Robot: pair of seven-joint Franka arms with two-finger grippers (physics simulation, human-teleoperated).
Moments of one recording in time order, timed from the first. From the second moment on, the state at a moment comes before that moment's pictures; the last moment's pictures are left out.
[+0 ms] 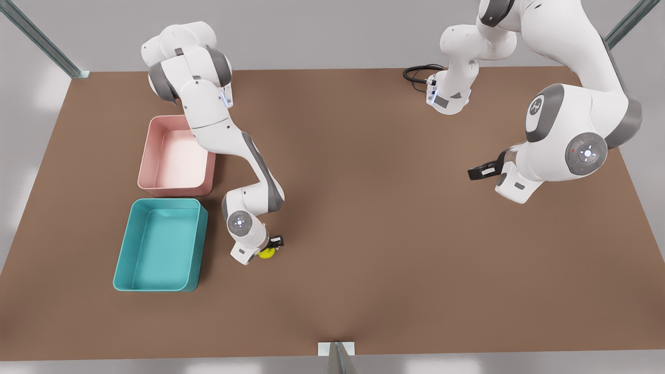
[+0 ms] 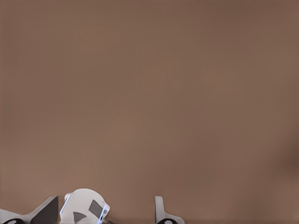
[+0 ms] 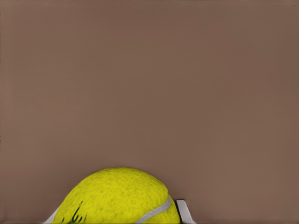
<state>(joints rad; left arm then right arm) -0.10 0.31 -0.08 -1.25 -0.07 1.19 -0.50 0.53 0.85 -0.15 -1.52 0.22 2.38 0.08</state>
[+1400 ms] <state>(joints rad) -0.11 0.31 -0.08 -1.26 -0.07 1.18 -0.53 0.18 0.25 -0.12 -1.35 -0.06 1.58 -0.23</state>
